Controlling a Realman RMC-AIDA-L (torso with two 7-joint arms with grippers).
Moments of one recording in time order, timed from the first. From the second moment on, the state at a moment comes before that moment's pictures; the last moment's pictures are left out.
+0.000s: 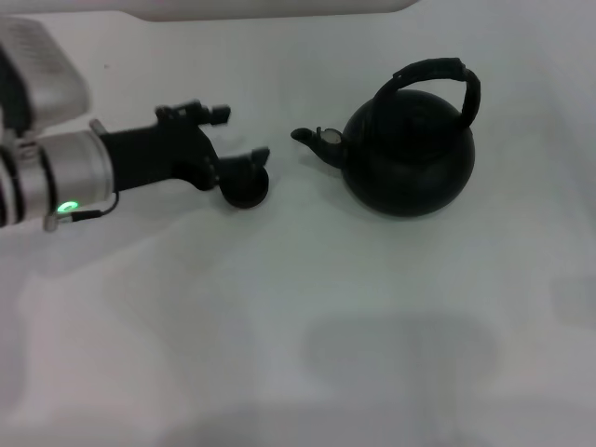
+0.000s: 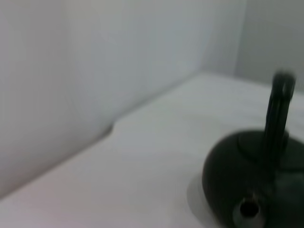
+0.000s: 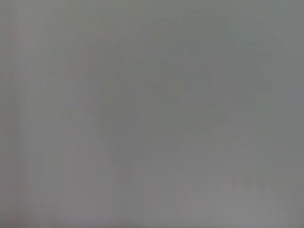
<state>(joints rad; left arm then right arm) -0.35 -2.08 -1.75 -0.84 1.54 -0.99 1.78 0.16 2.01 2.43 0.18 -0.90 1.30 -2.65</state>
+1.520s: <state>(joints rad) -0.05 -2.08 -2.08 -0.47 0.90 -1.41 2.48 -0.16 2.01 1.39 1.37 -1.13 0.51 -2.11</state>
